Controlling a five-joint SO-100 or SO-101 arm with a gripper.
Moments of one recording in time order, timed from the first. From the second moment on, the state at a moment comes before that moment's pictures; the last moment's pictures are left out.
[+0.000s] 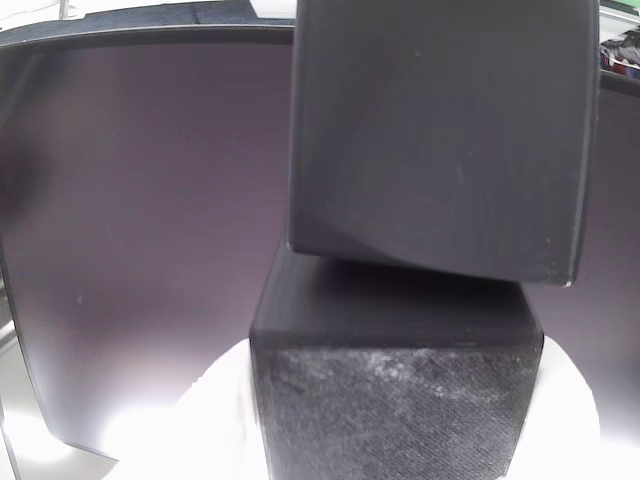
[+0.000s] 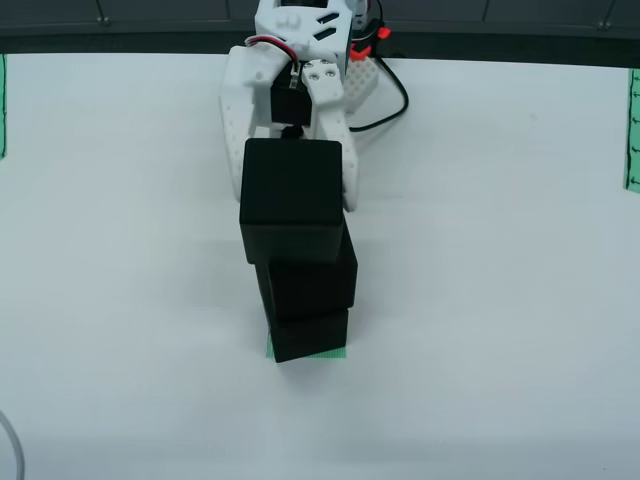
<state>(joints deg) 4.0 145.7 170.0 -13.3 -94.8</state>
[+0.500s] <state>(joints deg) 4.9 148.4 170.7 -10.2 -94.9</state>
